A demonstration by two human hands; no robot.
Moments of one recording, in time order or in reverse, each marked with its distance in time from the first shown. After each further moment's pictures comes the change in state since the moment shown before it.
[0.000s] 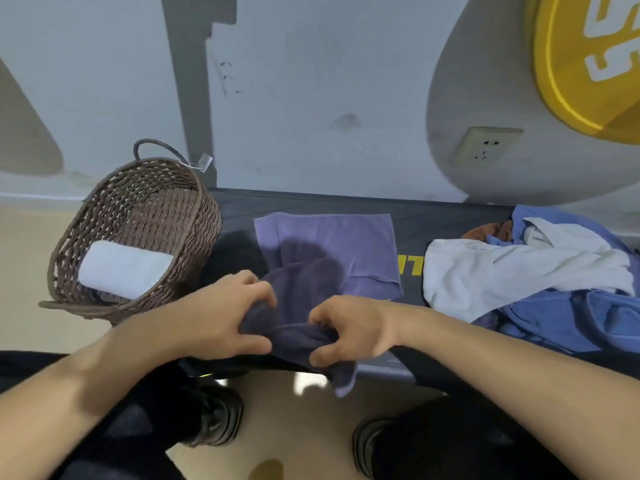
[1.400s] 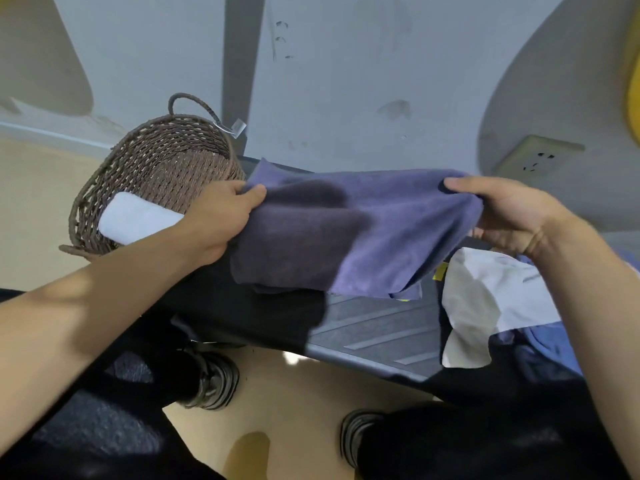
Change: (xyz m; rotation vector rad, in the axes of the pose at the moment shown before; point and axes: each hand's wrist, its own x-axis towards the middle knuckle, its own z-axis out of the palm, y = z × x) left_hand 0.054 -0.049 -0.022 -1.264 0.701 -0.397; right_hand -0.035 0.075 -0.138 1.145 0.471 0.203
